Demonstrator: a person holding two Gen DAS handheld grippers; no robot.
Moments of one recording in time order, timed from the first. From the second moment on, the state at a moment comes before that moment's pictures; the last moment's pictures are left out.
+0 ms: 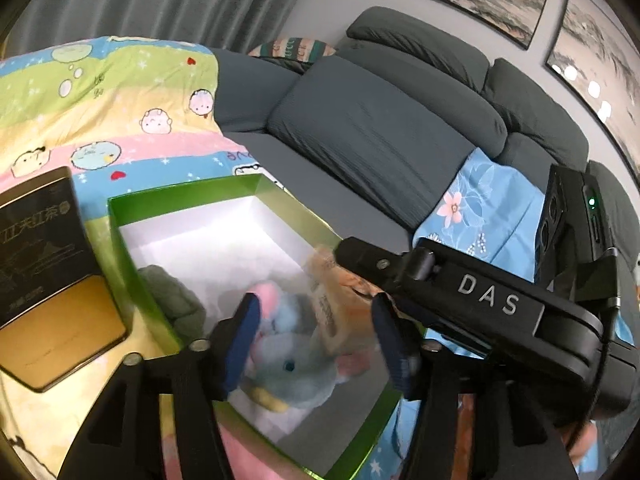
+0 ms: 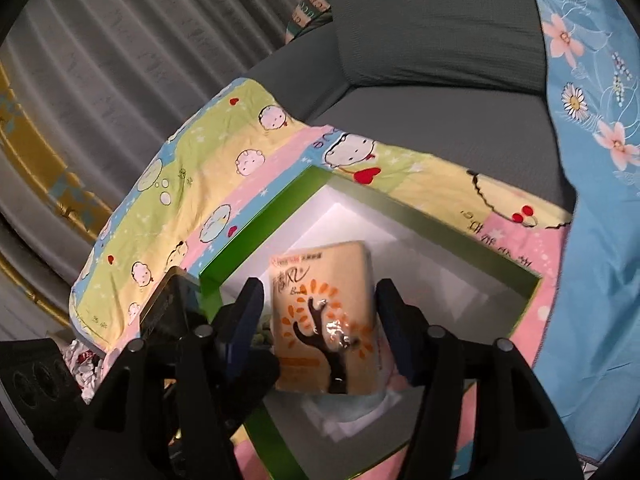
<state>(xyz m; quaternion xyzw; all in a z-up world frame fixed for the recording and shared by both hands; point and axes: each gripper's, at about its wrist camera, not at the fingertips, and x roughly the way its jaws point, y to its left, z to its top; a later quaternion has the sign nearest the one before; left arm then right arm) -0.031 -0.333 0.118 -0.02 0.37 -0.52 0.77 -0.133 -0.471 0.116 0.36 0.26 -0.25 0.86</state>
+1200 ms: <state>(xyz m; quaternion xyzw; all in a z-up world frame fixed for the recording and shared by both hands) -0.012 -0.040 0.125 -0.10 0.38 -0.25 0.88 -0.097 -0.385 0.147 0.30 0.26 -0.12 0.91</state>
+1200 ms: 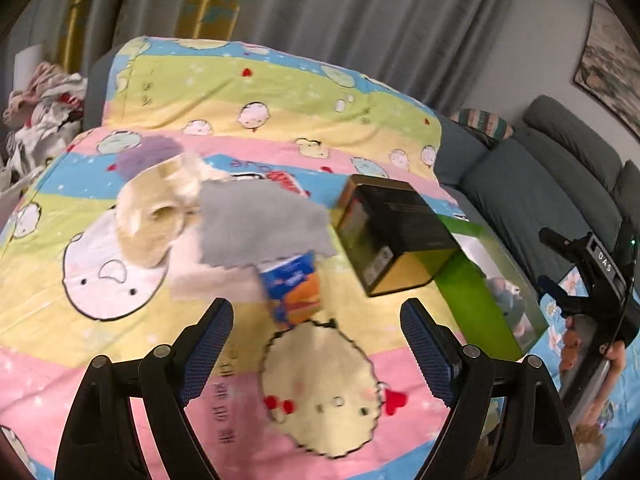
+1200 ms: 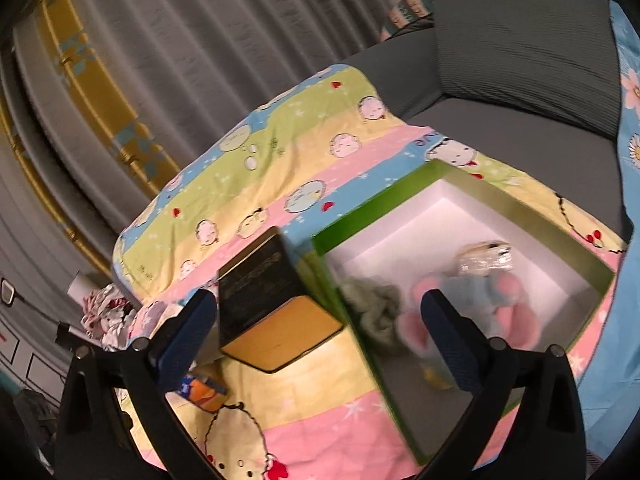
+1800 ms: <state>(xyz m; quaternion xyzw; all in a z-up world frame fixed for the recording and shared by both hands) 0.011 0.042 0.101 -0.19 0.37 -0.11 0.90 -0.048 -0.273 0.142 0.24 0.32 -0.01 0.92</state>
